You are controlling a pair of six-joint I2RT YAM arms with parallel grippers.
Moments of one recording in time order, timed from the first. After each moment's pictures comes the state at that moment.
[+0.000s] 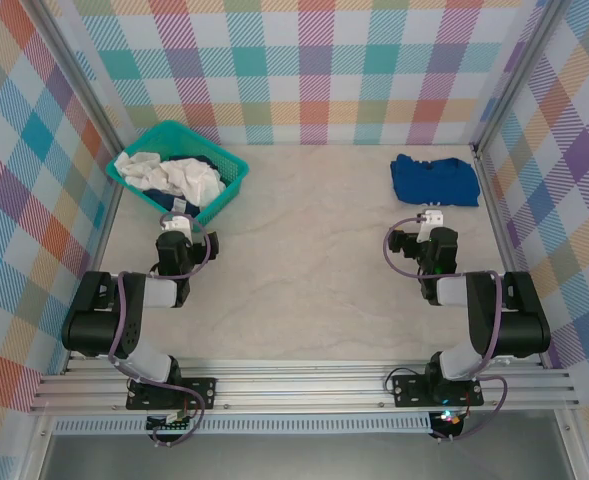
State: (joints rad) left arm -0.06 1.56 0.43 0.69 -0.12 -0.11; right arm 0.02 1.53 0.40 0.74 -0.04 0.04
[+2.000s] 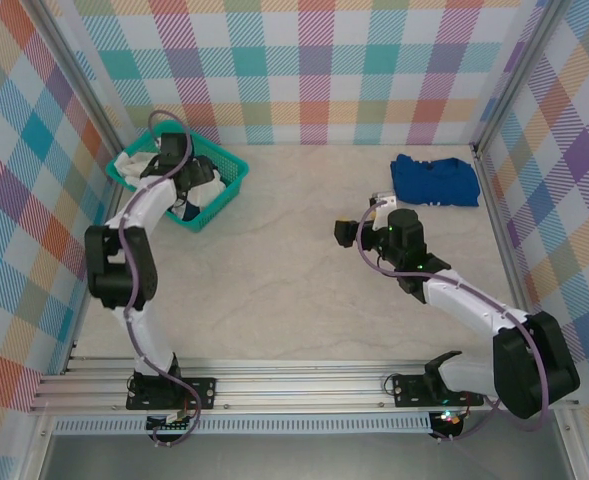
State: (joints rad) left arm -0.04 1.96 1.61 -0.44 -0.18 -0.32; right arm 0.45 1.24 0.65 0.21 -0.06 0.29
